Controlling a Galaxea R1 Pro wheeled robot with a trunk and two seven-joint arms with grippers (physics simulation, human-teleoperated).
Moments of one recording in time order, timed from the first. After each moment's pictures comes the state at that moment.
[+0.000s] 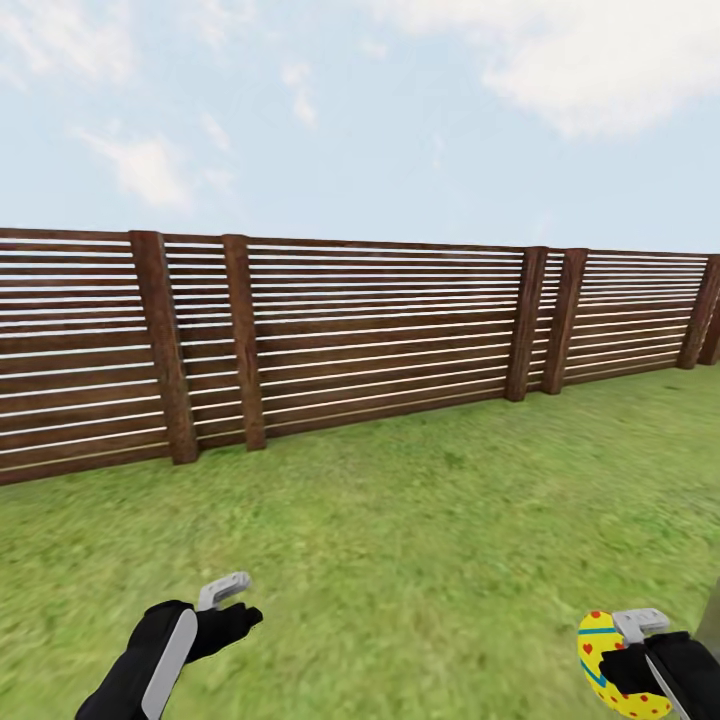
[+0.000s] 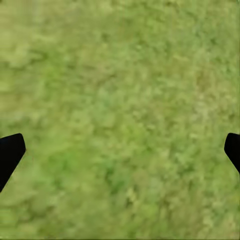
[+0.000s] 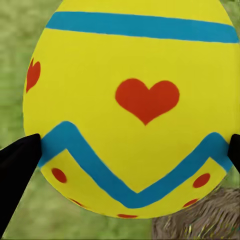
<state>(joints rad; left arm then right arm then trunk) -0.31 0.01 0.11 -1.05 0.36 0.84 0.10 -0.32 -0.39 -0.04 -0.81 0.10 0.67 0.22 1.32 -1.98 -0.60</state>
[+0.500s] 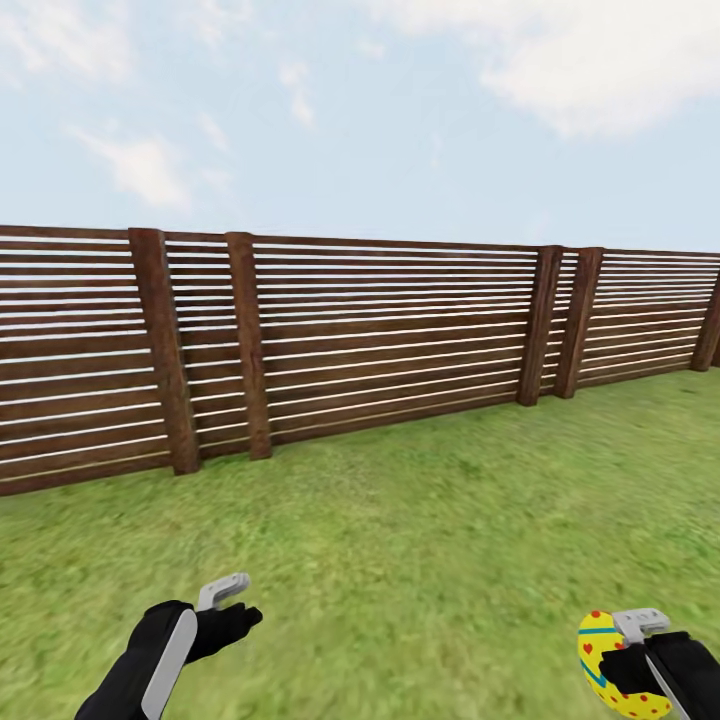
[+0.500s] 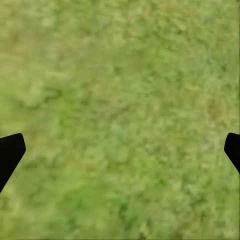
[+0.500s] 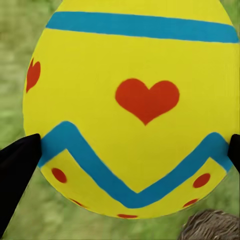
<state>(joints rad) -0.31 0.01 0.11 -1.05 0.36 0.84 0.11 -0.32 -0.39 -0.05 -0.81 0.10 0.67 0.22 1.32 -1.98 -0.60</state>
